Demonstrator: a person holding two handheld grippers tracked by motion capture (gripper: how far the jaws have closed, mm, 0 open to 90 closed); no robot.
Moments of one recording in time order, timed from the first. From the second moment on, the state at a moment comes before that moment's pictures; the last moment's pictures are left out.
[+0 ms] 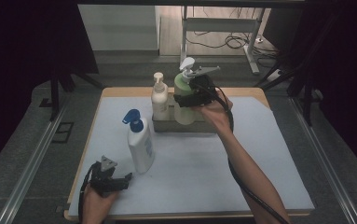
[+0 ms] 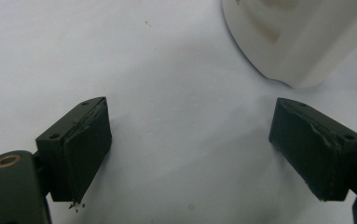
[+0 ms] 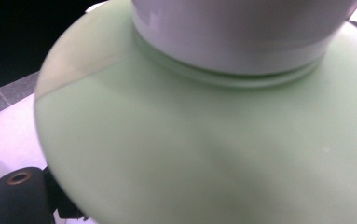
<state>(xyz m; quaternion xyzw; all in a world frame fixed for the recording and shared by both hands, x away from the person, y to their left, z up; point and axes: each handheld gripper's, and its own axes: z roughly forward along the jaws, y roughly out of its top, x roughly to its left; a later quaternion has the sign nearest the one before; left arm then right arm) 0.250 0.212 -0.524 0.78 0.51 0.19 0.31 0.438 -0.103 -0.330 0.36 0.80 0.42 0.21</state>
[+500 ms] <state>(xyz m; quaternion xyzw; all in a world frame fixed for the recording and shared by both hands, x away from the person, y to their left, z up) 0.250 0.212 -0.524 0.78 0.51 0.19 0.31 0.463 -0.097 -0.342 0.37 0.80 0.42 0.22</state>
